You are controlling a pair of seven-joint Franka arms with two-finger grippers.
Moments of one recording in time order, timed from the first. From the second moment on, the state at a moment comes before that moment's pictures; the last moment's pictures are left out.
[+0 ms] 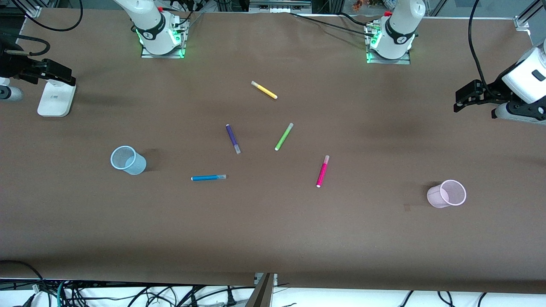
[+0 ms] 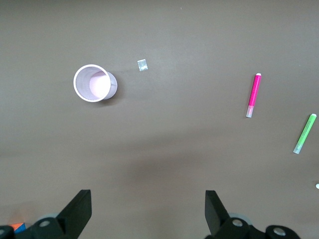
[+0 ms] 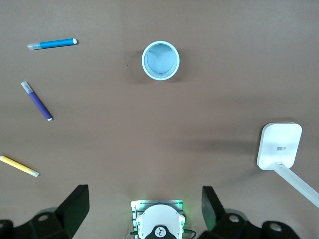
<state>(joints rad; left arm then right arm) -0.01 0.02 -0.02 -1.59 -0.03 1.59 0.11 0.02 0.02 -0.03 -1.52 0.00 1.33 0.04</state>
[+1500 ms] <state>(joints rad) -0.01 0.02 -0.02 -1.59 -0.03 1.59 0.11 0.02 0.09 -0.02 -1.52 0.01 1.36 0.04</state>
